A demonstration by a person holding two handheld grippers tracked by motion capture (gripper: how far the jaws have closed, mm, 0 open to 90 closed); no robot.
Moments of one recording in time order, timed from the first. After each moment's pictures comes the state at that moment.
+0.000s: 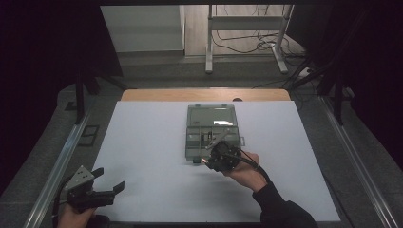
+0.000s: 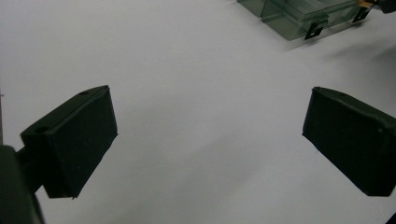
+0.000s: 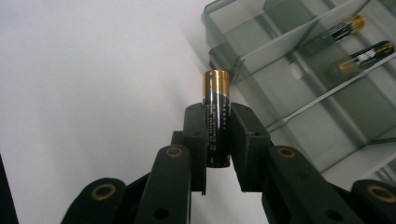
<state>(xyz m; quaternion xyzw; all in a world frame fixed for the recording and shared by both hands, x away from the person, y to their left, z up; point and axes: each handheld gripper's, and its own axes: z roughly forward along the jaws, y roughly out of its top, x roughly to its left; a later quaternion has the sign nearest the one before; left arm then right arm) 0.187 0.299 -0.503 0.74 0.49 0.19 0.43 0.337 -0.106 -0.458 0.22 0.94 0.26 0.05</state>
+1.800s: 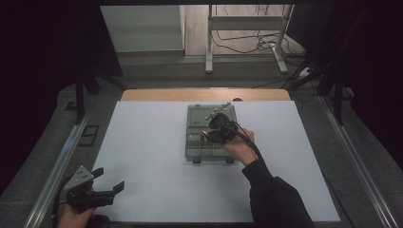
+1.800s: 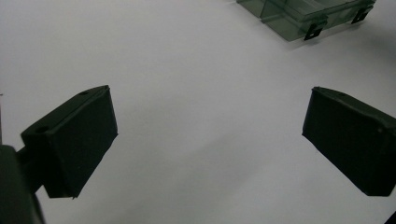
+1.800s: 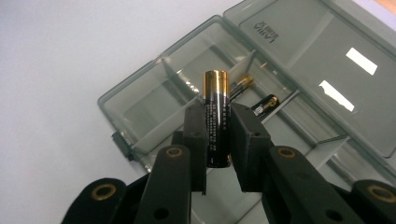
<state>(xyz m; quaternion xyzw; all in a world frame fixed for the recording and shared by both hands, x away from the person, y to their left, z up) 0.187 0.300 -0.503 0.74 0.48 0.19 0.43 0.408 -0.093 -0.436 0.30 0.91 0.27 0.10</state>
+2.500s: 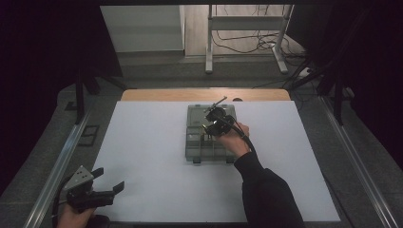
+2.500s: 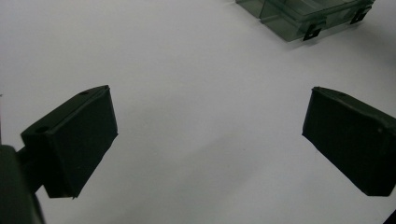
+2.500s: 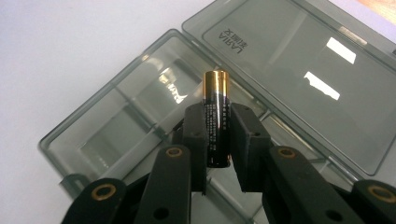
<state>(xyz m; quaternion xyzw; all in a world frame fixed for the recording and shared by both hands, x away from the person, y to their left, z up) 0.187 0.301 -0.503 0.74 0.48 0.19 0.43 0.441 -0.082 -0.450 0.34 0.90 0.25 0.11</state>
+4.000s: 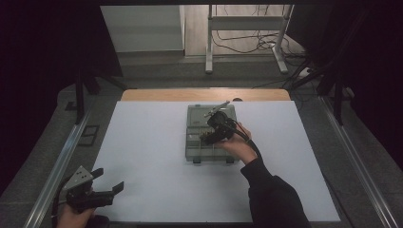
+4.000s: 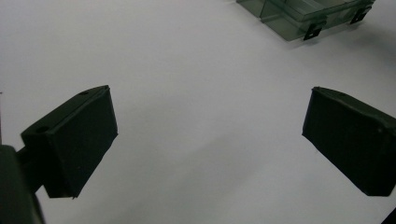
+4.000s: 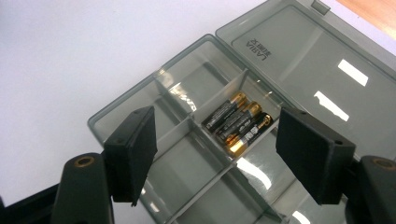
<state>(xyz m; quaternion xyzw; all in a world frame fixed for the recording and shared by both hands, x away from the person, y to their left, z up) 0.186 0.302 -0.504 0.74 0.49 0.19 0.43 0.412 -0.090 -0.439 0.30 0.90 0.29 0.11</state>
